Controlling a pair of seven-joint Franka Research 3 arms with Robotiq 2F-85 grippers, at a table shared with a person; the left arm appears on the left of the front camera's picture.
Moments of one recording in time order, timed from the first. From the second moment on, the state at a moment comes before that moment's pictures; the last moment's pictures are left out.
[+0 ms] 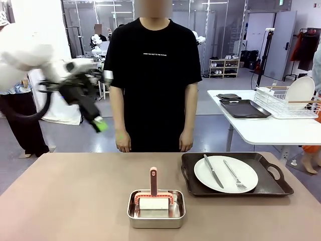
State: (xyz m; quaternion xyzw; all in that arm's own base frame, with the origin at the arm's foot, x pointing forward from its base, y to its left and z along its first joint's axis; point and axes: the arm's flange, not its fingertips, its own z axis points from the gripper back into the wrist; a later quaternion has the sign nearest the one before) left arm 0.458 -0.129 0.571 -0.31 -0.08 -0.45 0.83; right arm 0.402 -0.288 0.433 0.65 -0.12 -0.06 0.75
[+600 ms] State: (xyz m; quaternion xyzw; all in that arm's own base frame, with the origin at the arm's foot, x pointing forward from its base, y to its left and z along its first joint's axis) left arm 0.368 0.160 0.531 -0.49 -0.27 -0.14 0.82; right arm 0.402 -0.288 0.433 0.65 -0.12 -0.06 0.75
